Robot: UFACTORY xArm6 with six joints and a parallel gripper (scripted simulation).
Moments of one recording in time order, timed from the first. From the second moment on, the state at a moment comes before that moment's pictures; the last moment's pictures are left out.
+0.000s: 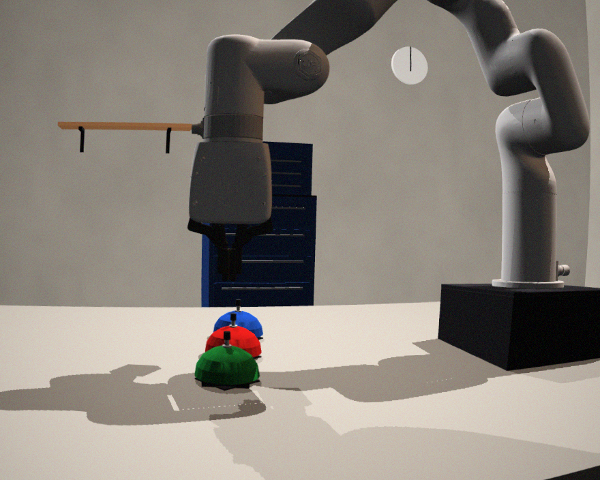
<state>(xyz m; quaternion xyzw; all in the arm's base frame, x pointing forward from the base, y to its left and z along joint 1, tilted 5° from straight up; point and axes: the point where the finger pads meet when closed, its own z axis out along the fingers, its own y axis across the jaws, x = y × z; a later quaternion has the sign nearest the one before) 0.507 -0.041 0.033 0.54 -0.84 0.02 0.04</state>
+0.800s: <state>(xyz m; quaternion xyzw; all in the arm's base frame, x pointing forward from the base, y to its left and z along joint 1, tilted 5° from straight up) 0.507 -0.041 0.030 0.54 -0.84 0.02 0.04</state>
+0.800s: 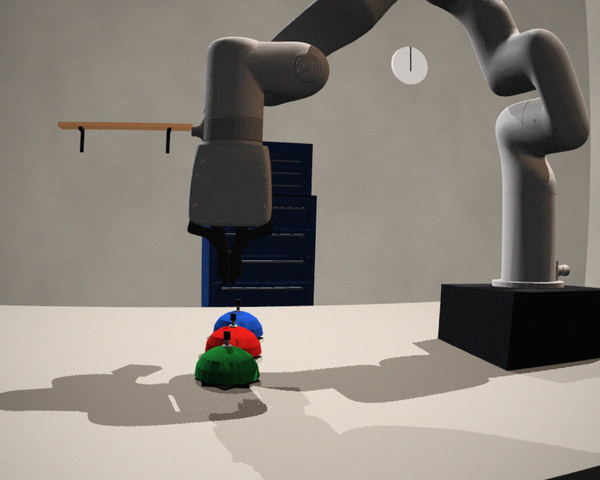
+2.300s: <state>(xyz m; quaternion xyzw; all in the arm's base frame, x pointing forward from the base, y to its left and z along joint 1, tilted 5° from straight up) 0.507 -0.046 -0.025 0.54 -0.84 0.02 0.04</state>
